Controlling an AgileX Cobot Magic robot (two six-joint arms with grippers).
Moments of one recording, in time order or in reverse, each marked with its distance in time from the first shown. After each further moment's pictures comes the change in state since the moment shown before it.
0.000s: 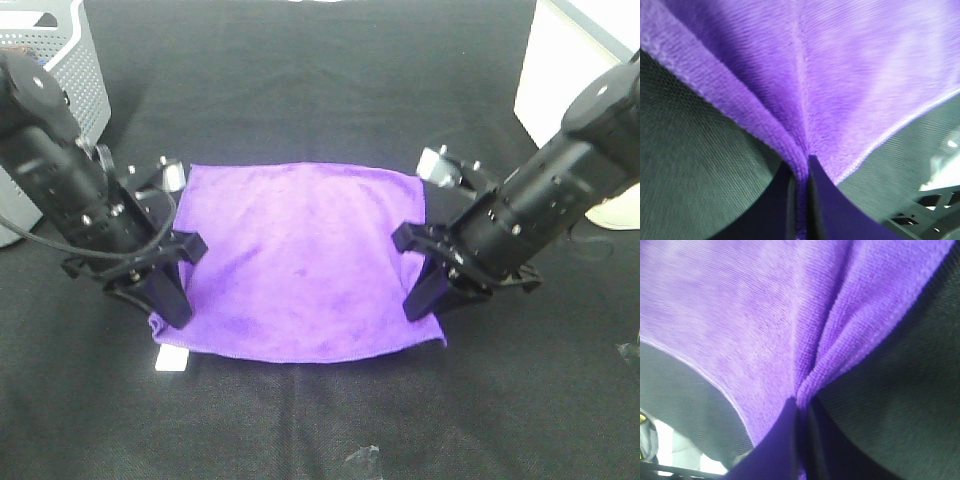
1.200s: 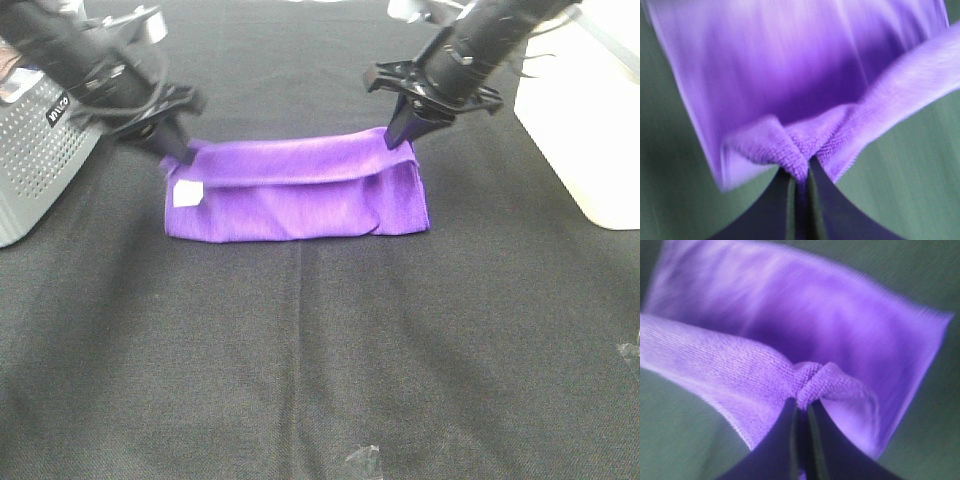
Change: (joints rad) left arm 0.078 0.149 -0.506 0.081 -0.104 -0.077; right arm 0.000 0.302 -0.846 -0.390 0.163 0.308
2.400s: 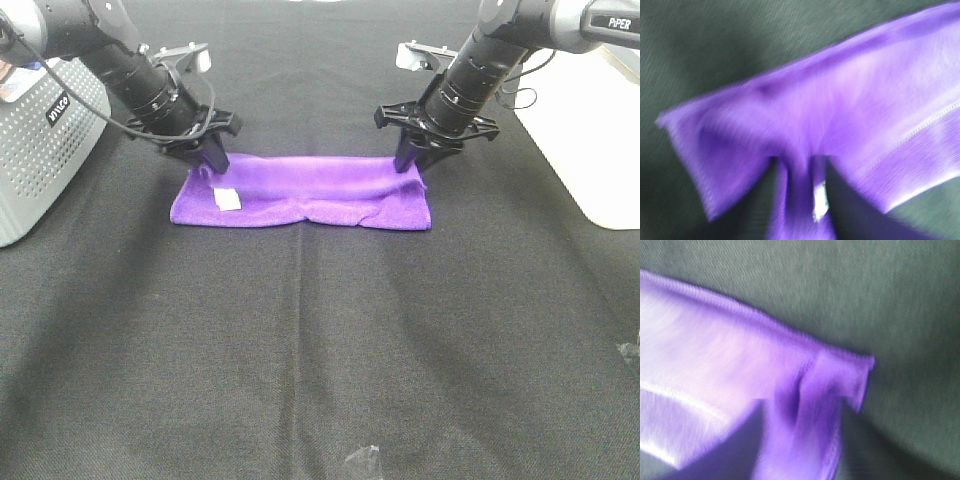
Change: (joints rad) left arm 0.000 0.369 -0.464 0.136 0.172 -0.090; right arm -0.066 0.292 -0.297 -0.078 0.081 0.063
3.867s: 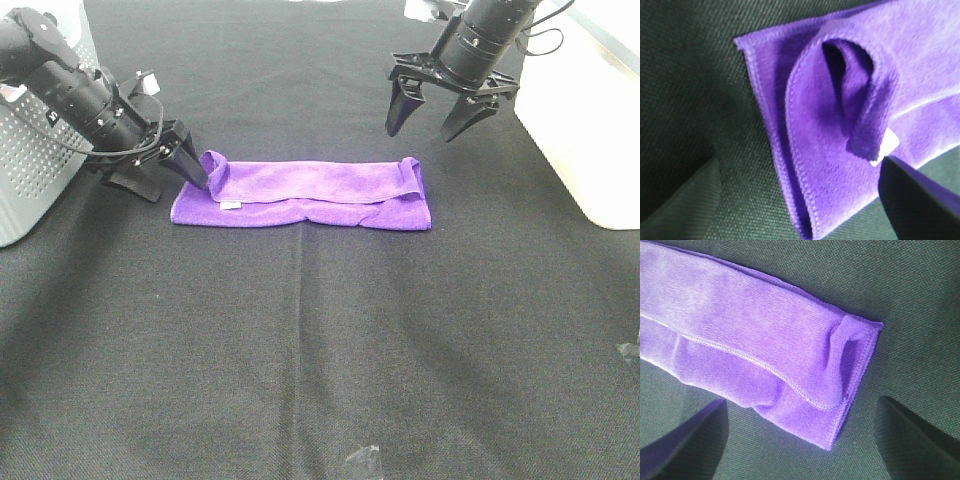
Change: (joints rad) left arm 0.159 0.097 -0.037 -0.225 0.153 0.117; right arm 0.000 -0.066 -0.140 -0.013 0.244 0.047
